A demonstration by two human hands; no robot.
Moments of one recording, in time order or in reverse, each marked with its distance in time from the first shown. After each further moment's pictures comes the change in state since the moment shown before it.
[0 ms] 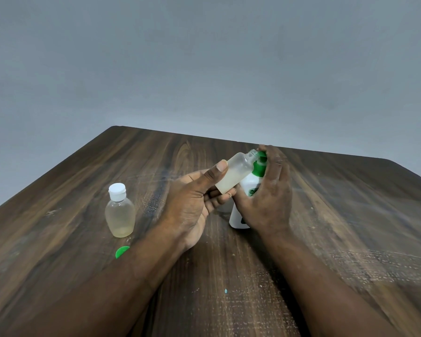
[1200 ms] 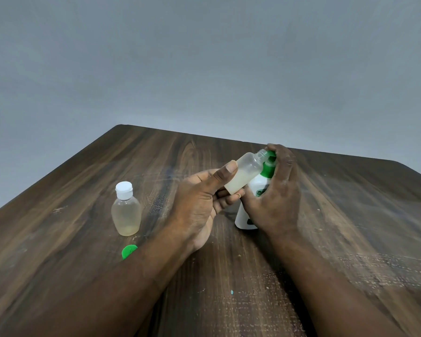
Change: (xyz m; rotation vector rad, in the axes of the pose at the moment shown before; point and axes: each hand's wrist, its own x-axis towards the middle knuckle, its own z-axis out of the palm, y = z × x) left_hand 0.000 -0.003 0.001 0.005 -0.015 0.015; right_hand 0.002 0.004 0.000 0.023 -0.001 -0.015
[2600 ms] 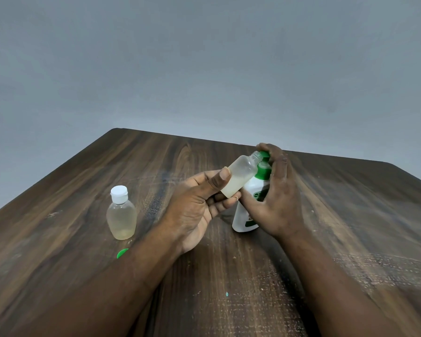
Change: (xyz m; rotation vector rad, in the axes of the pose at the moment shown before) left_hand 0.003 0.002 -0.008 -0.029 -0.105 -0.052; right_hand 0.010 0.008 -0.022 0.111 -0.180 -0.061
